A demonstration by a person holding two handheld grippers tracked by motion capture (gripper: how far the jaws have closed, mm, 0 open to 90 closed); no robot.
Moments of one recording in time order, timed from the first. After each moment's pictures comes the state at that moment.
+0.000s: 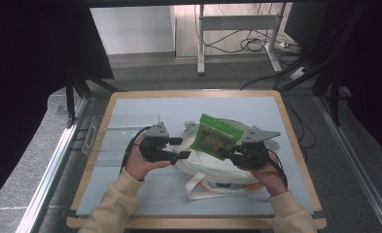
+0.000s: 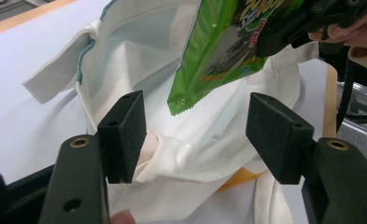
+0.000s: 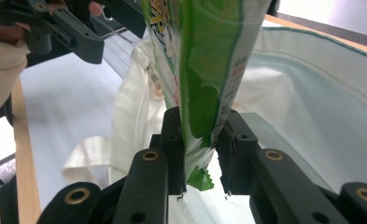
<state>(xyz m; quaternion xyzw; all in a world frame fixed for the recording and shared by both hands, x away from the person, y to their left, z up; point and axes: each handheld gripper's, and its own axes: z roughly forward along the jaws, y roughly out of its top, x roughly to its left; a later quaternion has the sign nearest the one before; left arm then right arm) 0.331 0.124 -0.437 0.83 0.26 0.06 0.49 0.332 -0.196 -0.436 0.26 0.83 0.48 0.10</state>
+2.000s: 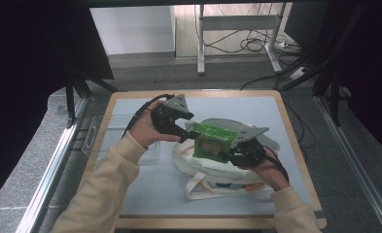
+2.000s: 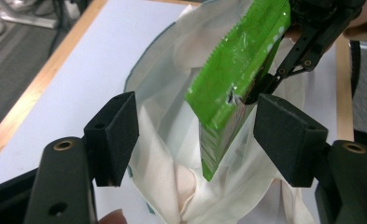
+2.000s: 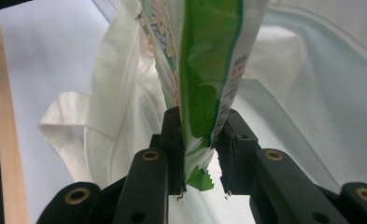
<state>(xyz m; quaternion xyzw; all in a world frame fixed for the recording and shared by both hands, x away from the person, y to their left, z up) 0.371 0.085 -0.344 0.91 0.13 0.10 0.38 0.347 -0.190 -0.443 0.23 0.88 0.40 0.09</state>
